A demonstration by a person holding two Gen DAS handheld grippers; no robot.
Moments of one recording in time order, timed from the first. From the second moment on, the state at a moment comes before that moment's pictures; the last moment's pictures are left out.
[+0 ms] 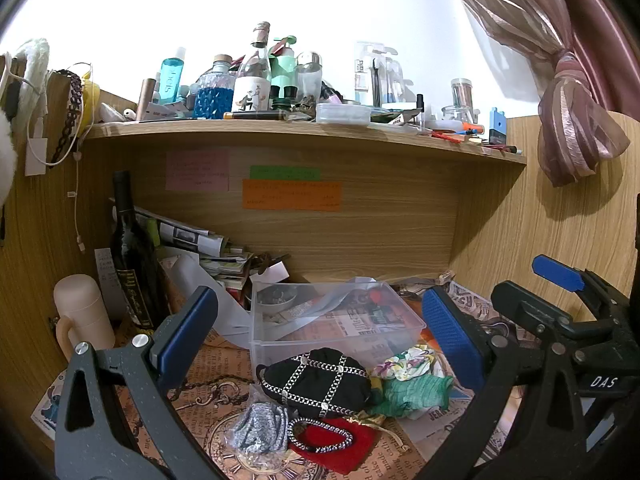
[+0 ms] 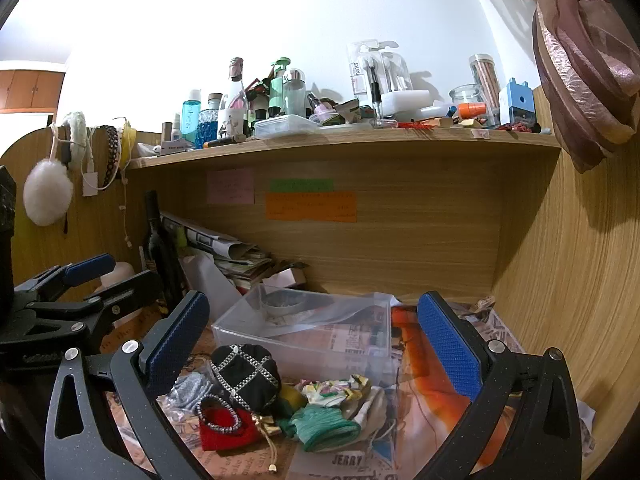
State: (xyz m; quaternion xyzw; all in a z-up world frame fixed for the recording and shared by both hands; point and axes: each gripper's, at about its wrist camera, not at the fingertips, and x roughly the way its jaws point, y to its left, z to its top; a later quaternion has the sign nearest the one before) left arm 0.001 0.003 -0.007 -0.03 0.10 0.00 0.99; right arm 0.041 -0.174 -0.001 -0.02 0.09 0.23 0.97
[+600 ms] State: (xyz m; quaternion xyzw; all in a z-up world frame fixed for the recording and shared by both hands) left arm 0.002 0.008 -0.008 -0.03 0.10 0.00 0.99; right arm 0.040 -0.172 -0.002 -0.02 0.09 0.23 0.97
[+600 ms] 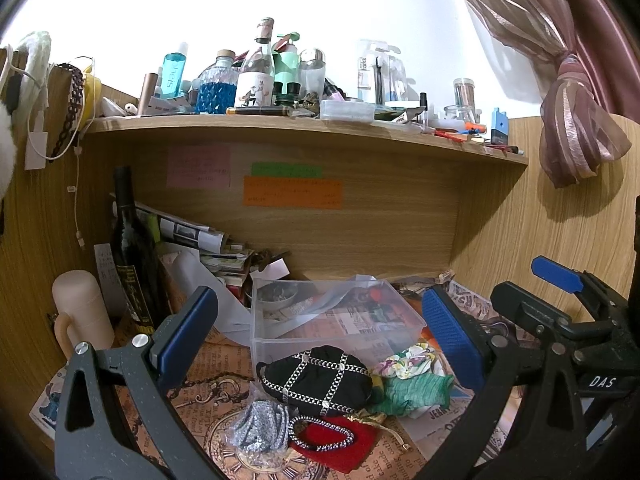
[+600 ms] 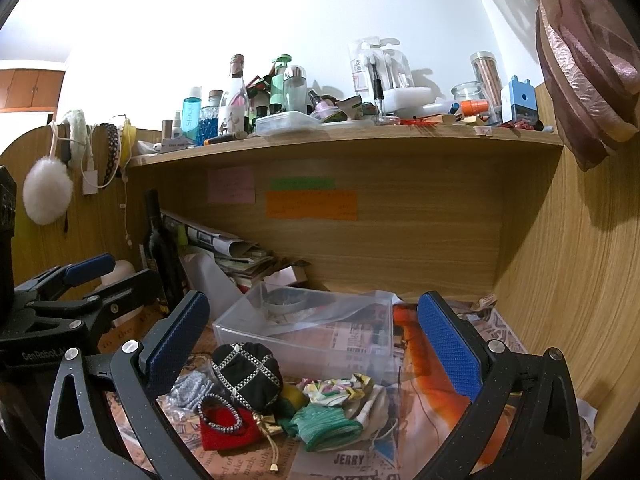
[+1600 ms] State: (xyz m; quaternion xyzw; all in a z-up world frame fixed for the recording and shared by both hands) left arm 0.054 0.015 -0.073 -0.04 0.24 -0.02 0.97; right arm 0.092 -0.203 -0.052 0.00 0.21 0.19 0.96
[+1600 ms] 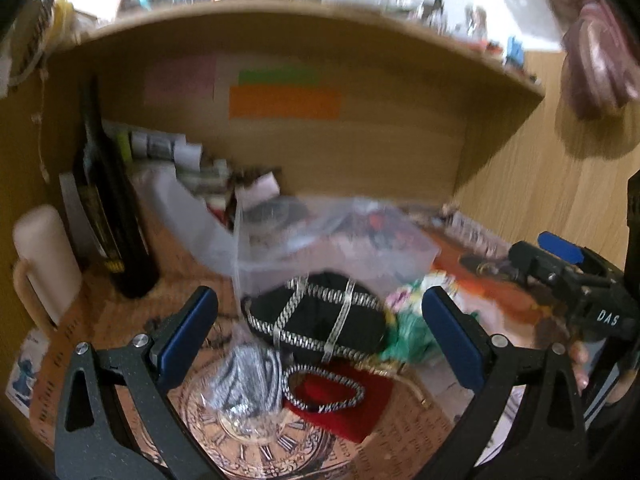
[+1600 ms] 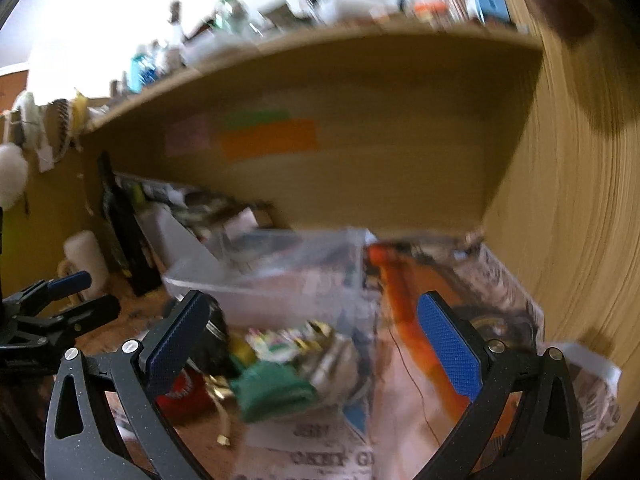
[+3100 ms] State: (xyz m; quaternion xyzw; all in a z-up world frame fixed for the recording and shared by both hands) left arm 0.108 0.016 -0.107 -0.09 0.30 -0.08 0.95; right arm 0.143 -0.171 -0.085 -0.01 0.27 0.28 0.92
